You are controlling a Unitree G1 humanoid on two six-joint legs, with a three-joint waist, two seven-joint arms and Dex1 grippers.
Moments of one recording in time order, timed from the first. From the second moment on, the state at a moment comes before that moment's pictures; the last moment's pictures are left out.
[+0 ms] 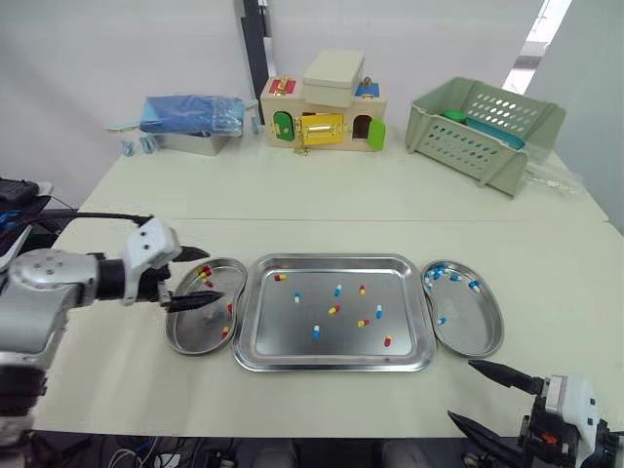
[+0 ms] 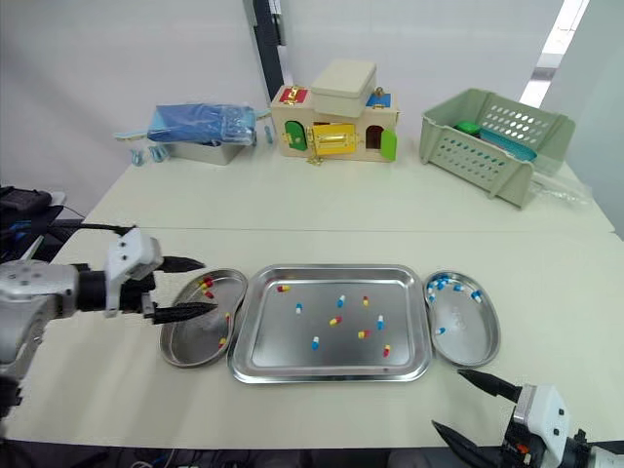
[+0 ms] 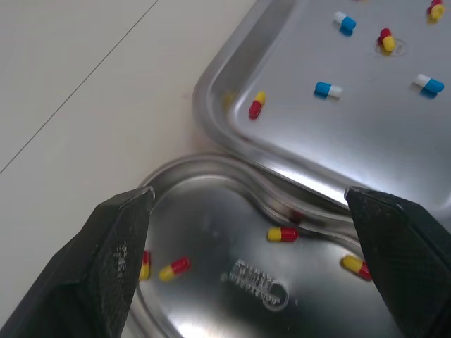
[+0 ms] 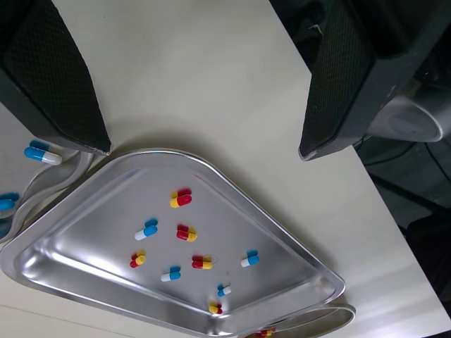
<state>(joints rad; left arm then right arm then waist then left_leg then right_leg) -0.39 1.02 0.02 0.09 -0.31 0.31 -1.24 0.68 -0.50 -0.37 -0.63 0.45 0.10 1.06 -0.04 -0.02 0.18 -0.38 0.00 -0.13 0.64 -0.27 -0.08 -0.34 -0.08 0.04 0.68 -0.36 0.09</state>
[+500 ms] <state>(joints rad) -0.84 0.80 -0.37 0.36 -0.01 0.16 -1.41 0.78 -0.45 -0.27 -0.69 0.41 0.05 0.91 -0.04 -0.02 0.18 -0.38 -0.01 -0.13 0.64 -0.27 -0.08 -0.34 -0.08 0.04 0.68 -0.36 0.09</state>
